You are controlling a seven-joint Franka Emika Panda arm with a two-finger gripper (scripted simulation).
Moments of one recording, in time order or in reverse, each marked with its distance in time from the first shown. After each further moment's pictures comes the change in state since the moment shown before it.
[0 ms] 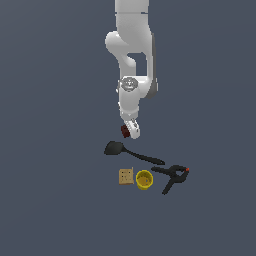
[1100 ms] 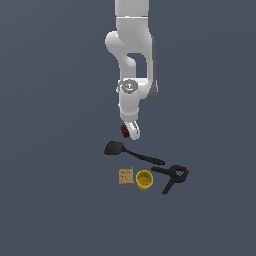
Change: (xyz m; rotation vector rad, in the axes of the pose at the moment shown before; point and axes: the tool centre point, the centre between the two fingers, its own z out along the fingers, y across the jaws) arm 0.000 -0.001 0.008 -0.001 0.000 0.001
